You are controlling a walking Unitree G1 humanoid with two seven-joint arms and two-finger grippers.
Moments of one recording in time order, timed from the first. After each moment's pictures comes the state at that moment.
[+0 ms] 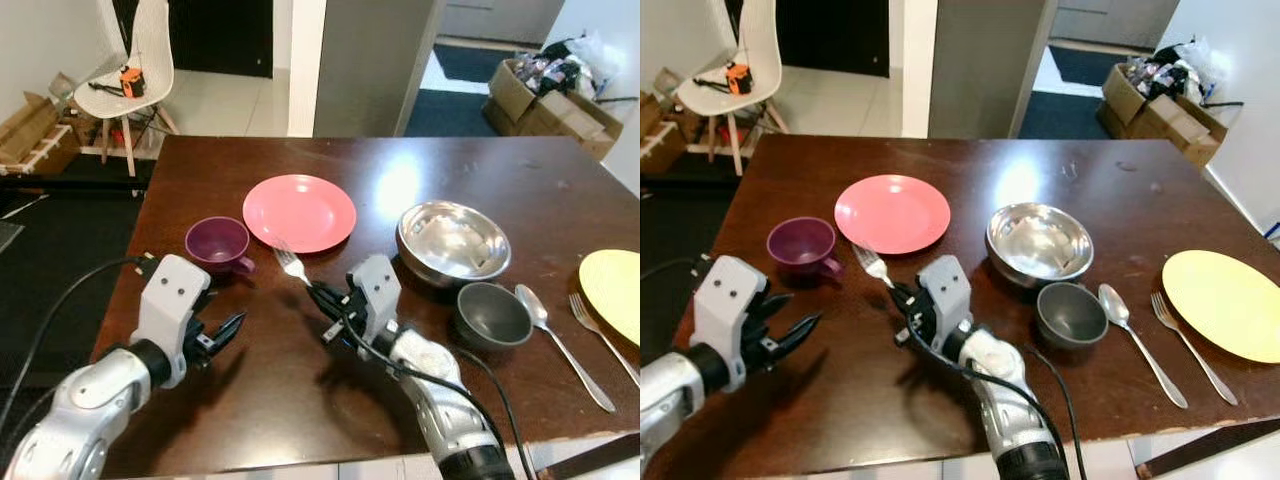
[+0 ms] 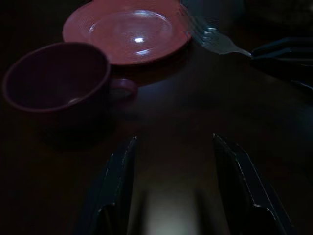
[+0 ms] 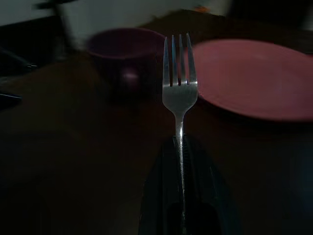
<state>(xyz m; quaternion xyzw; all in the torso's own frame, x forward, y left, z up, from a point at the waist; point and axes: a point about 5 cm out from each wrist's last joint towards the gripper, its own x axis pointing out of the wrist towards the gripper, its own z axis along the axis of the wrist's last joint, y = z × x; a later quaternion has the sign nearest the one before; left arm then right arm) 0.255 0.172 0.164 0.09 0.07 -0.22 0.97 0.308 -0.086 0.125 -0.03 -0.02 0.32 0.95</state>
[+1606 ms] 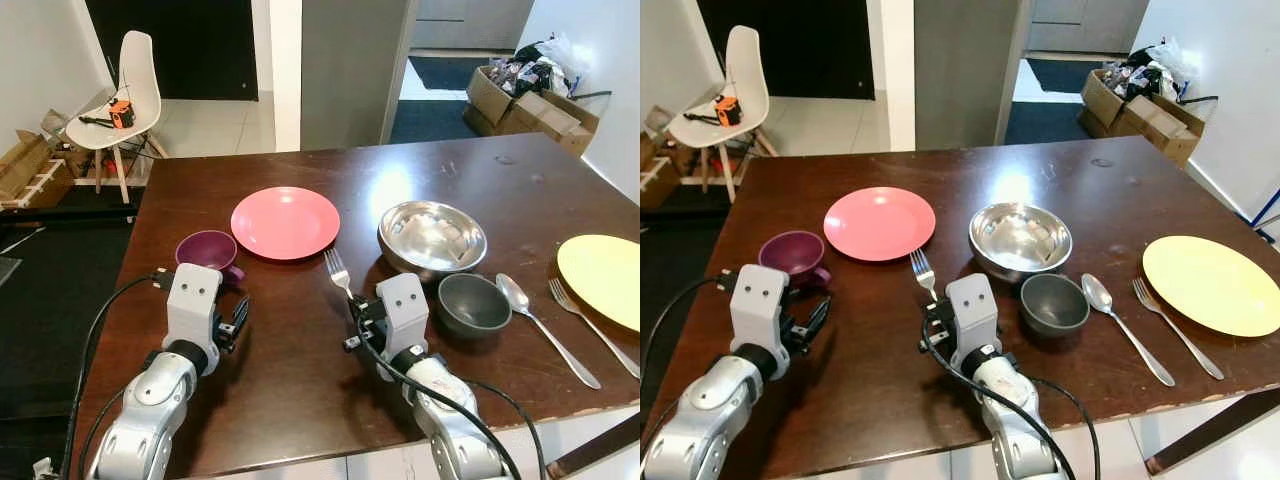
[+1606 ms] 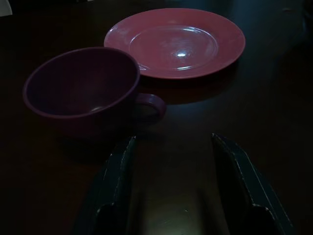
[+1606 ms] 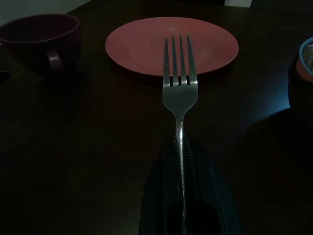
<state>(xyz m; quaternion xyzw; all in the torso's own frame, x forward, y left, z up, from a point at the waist) 0.285 0.159 0.127 0.04 0.05 -0.09 0.99 0.292 -0.098 0.116 -0.03 0.02 0.21 0.98</state>
